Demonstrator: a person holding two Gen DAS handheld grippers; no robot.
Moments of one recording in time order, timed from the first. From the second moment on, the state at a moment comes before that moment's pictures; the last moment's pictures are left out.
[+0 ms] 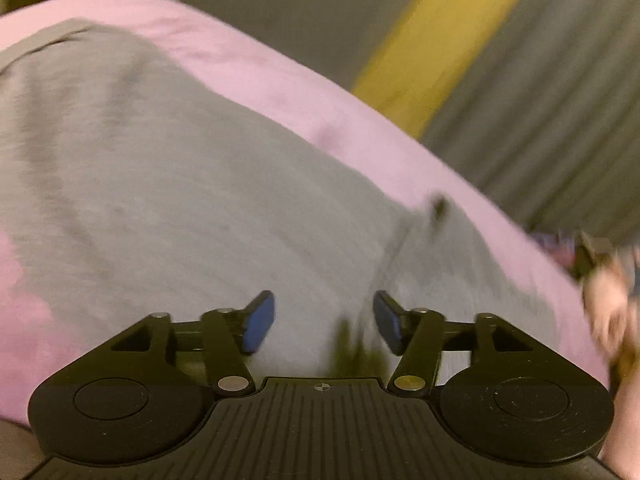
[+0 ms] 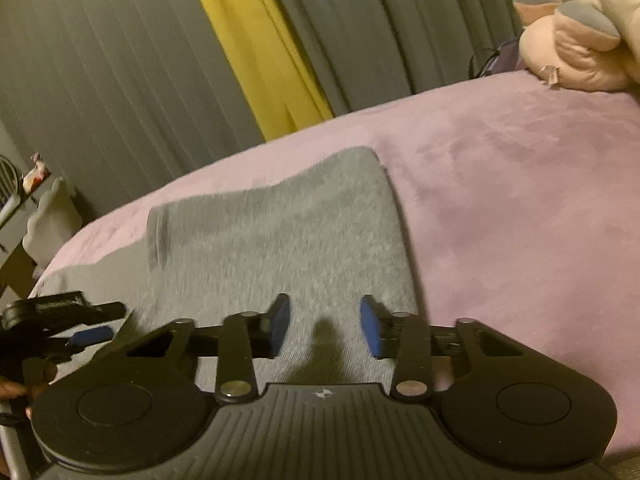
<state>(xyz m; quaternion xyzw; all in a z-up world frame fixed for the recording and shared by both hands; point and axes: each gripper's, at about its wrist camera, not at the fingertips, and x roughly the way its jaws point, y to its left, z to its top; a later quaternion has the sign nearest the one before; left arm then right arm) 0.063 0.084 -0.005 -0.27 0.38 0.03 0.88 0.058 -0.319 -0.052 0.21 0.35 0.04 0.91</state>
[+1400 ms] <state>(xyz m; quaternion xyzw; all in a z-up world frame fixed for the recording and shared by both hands) 0.040 0.220 0.060 -0.23 0.24 0.09 0.94 0.074 -0.304 -0.061 0.18 0.39 0.05 0.90</state>
